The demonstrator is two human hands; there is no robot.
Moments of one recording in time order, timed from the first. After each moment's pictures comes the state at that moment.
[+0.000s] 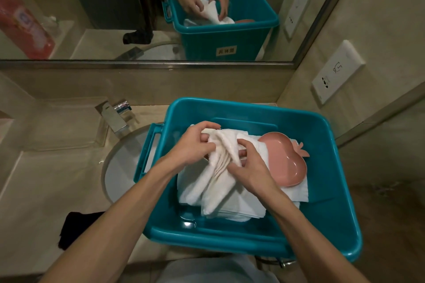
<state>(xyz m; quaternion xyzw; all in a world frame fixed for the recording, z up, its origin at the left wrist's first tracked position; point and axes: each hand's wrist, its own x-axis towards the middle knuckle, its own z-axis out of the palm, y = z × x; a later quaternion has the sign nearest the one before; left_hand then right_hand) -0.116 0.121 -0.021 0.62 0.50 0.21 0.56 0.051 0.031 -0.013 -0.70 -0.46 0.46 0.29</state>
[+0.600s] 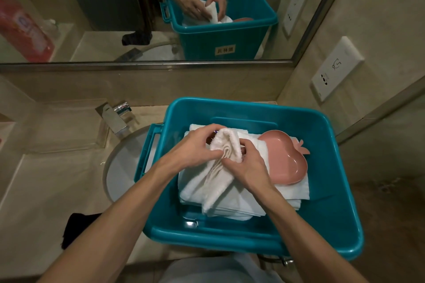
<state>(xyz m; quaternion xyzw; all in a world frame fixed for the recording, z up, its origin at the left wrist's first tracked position) -0.116 0.119 -0.013 0.76 0.46 0.14 0.45 0.043 0.036 -0.023 -0.73 -0.44 0.42 0.31</state>
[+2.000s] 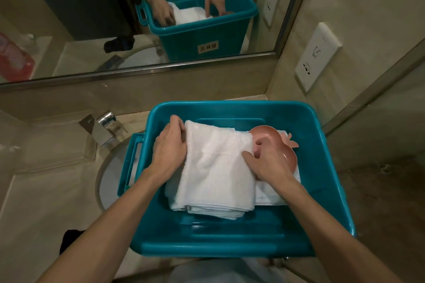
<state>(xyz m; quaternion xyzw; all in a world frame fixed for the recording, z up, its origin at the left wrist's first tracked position) -0.110 0.128 -0.027 0.72 0.61 0.20 0.25 0.124 0.038 -0.047 -0.82 -0.46 0.29 0.16</state>
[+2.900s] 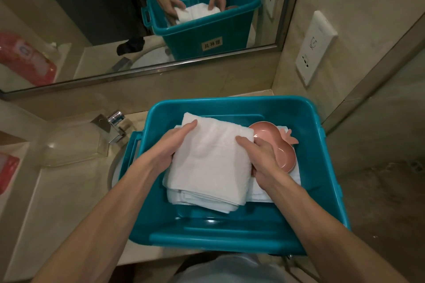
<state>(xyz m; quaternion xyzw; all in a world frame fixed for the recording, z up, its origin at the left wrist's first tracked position) -0.089 0.123 0.009 0.43 0.62 0.16 0.64 0.116 0.042 -0.048 -0.67 -0.16 0.57 0.45</state>
